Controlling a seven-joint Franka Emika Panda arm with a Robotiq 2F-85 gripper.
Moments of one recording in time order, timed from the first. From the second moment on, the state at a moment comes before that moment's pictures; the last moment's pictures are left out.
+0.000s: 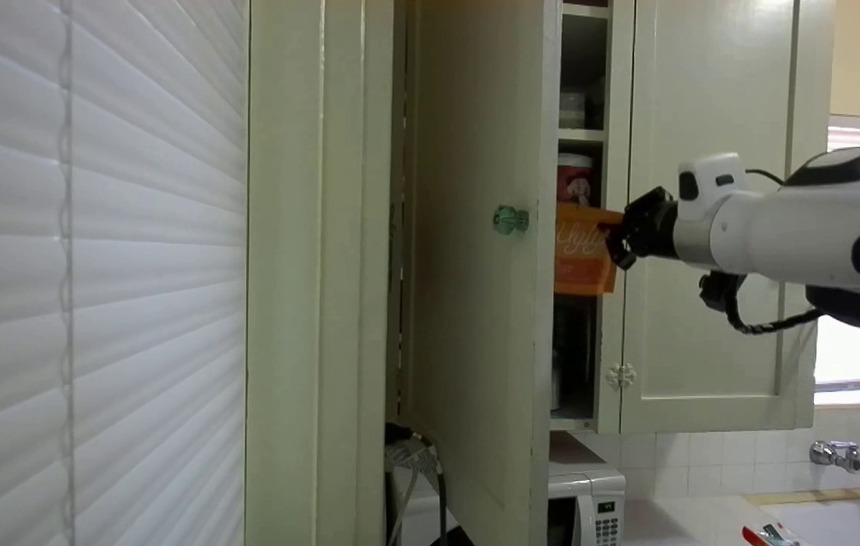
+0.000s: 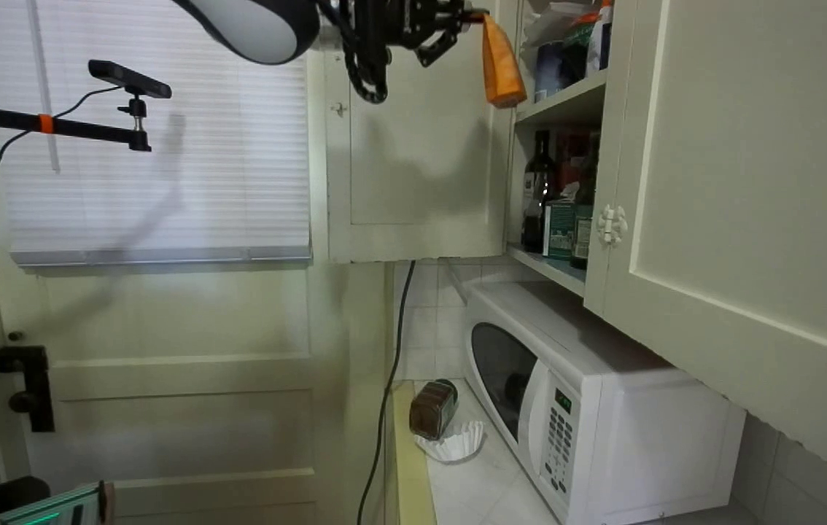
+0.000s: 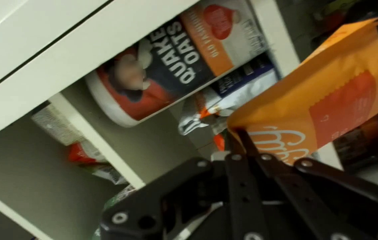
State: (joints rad) arm 0.29 -0.60 0.04 -2.35 -1.95 2.37 0.95
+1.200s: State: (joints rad) arm 0.27 -0.44 0.05 -1.90 -2.05 2.37 0.92
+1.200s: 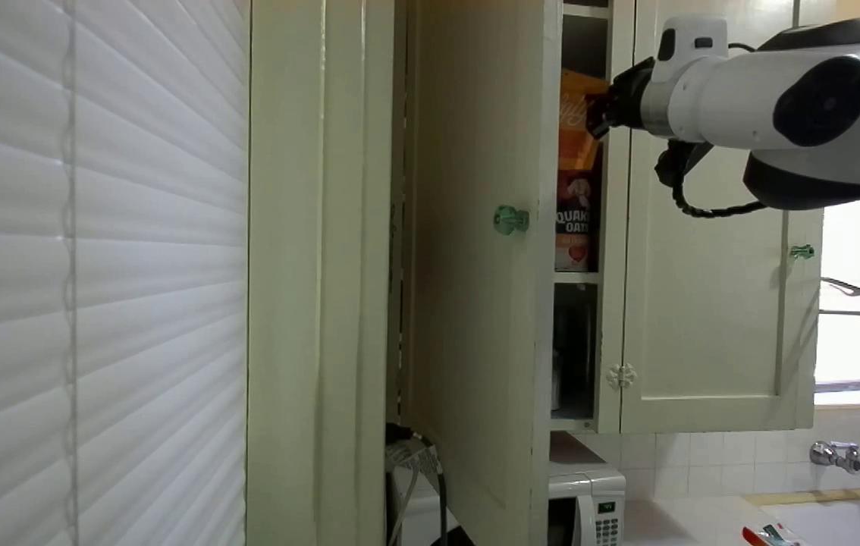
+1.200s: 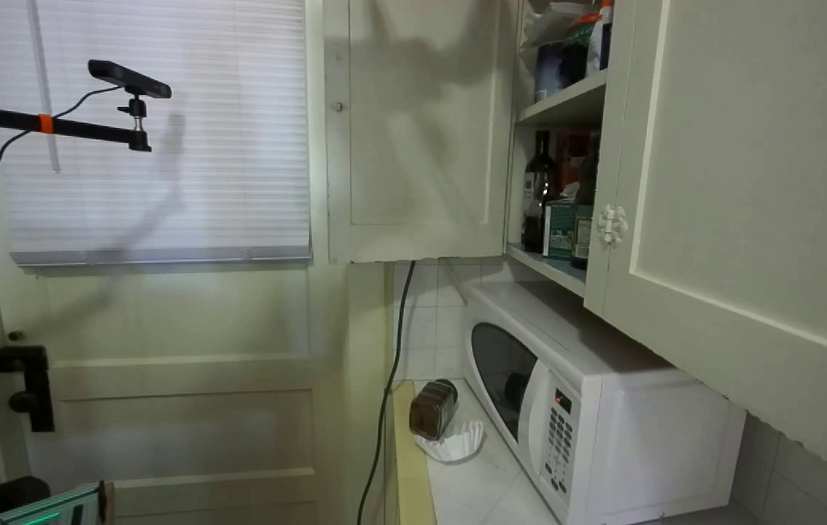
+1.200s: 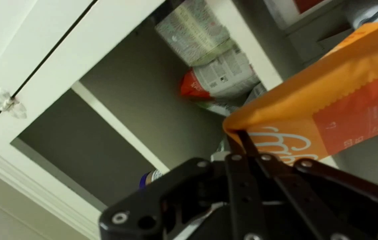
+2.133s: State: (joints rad) arm 0.16 -0.09 0.05 -1.35 -2.17 2.38 0.92
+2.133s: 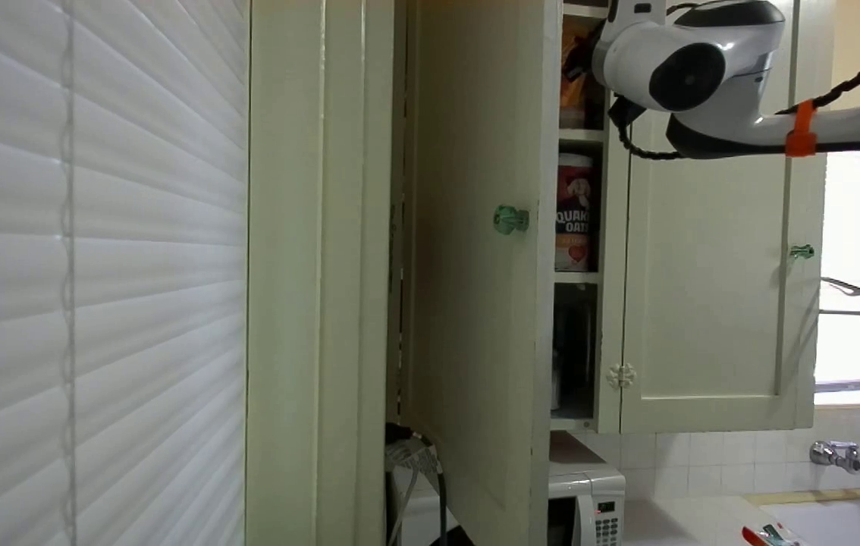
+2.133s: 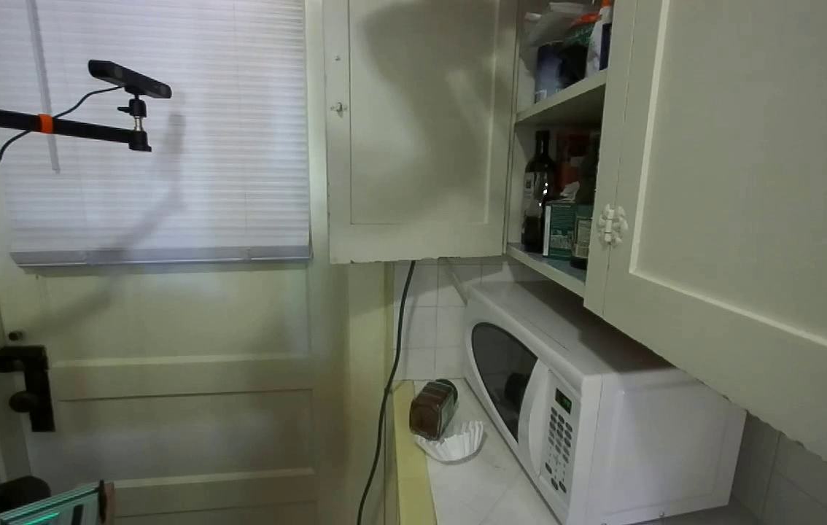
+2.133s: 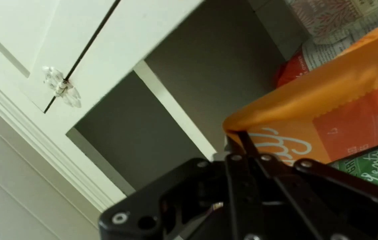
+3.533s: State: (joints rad) arm 0.16 0.18 0.08 -0.98 -2.01 2.38 0.84
